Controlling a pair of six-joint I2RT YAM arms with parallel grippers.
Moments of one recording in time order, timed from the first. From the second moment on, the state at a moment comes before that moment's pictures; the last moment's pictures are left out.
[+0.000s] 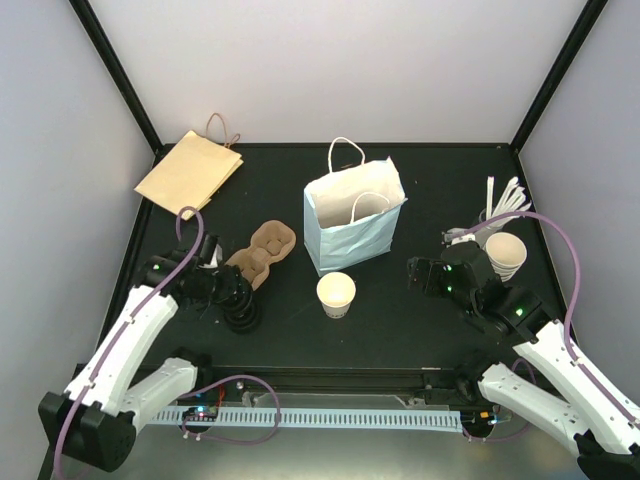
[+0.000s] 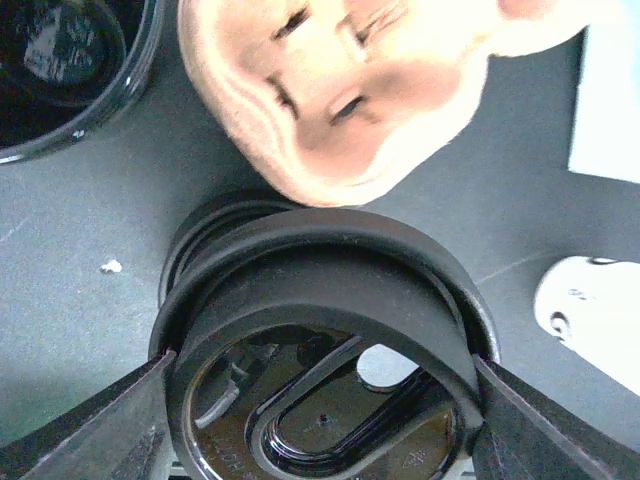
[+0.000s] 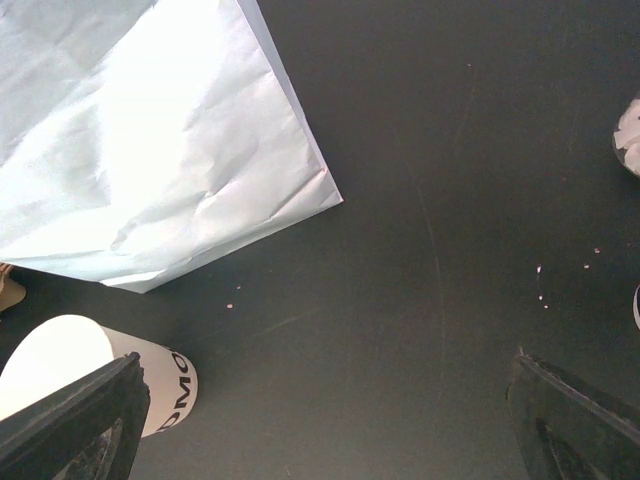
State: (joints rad) left arm -0.27 0.93 0.83 -1.12 0.13 -0.67; right arm 0.67 0.71 0.85 -0.90 0.28 0.61
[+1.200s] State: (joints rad) left arm -0.91 1.20 1.03 -0.78 0.17 -0.62; right arm 0.67 0.79 0.70 -0.67 -0.18 0.56
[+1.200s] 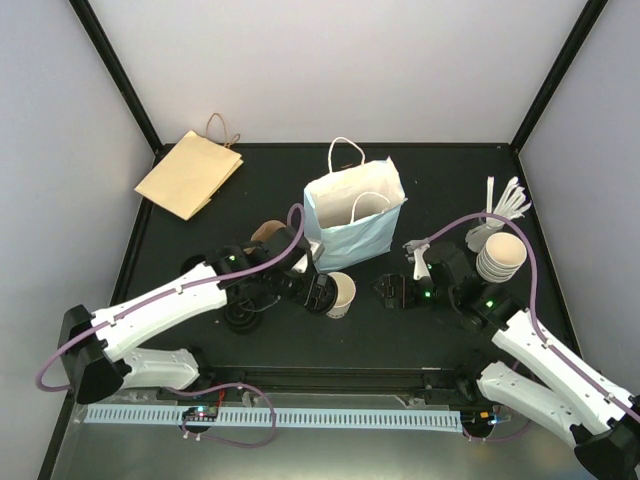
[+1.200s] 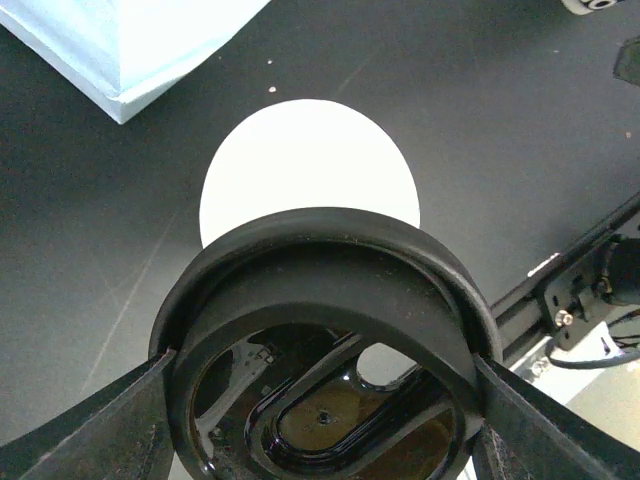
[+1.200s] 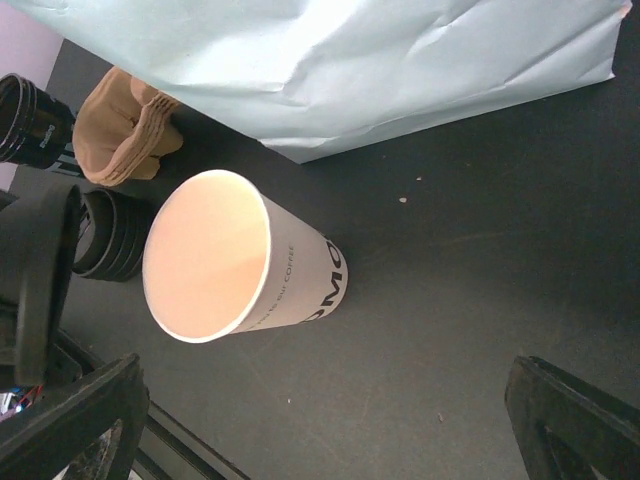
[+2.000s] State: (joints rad) left arm -1.07 1.49 1.32 -0.95 -0.09 -0.45; right arm 0.67 0.82 0.70 -0.65 -0.20 0.54
